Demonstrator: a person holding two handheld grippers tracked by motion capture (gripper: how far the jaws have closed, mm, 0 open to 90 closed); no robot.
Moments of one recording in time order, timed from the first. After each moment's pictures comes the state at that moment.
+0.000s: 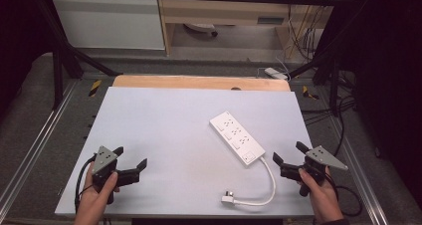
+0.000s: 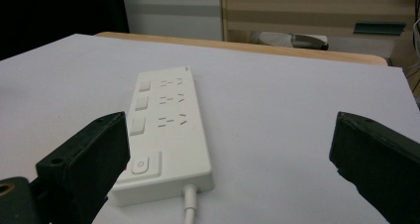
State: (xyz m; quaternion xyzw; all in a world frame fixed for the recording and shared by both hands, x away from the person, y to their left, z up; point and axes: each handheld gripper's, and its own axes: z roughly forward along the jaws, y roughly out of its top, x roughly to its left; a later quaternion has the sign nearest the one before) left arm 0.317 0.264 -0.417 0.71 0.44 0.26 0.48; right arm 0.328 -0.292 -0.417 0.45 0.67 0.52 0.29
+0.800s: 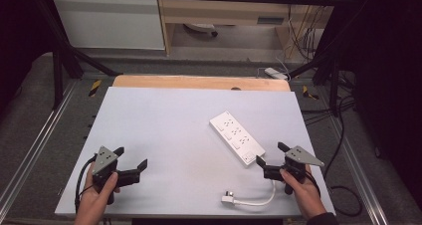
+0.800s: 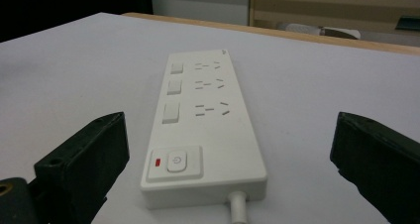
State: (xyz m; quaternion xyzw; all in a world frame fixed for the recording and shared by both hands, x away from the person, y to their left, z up) left arm 0.316 0.263 -0.416 0.72 0.44 0.26 0.48; right arm 0.345 -0.254 -0.439 0.41 0.70 0.52 0.27
